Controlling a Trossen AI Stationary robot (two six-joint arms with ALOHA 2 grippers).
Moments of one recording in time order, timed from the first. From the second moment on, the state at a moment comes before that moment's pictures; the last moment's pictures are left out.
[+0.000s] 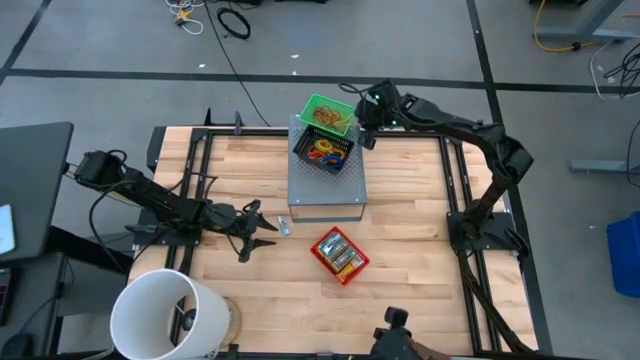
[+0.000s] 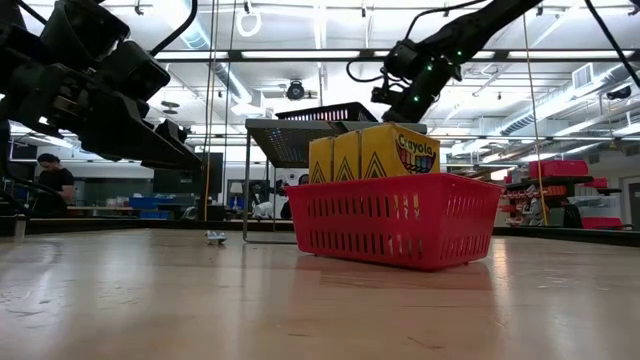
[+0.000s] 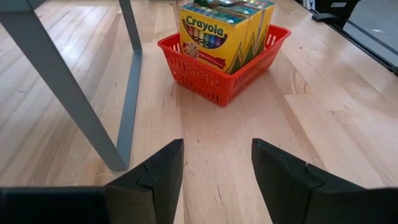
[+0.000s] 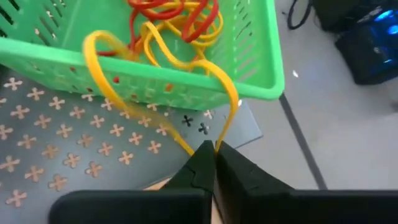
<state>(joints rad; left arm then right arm) -0.22 1.15 0.13 0.65 -0.13 -0.03 -0.71 1.69 1.35 -0.47 -0.01 -0.47</state>
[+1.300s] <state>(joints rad) -0.22 1.17 0.13 0.65 -0.13 -0.03 -0.56 1.55 1.35 -0.33 0.24 -0.52</state>
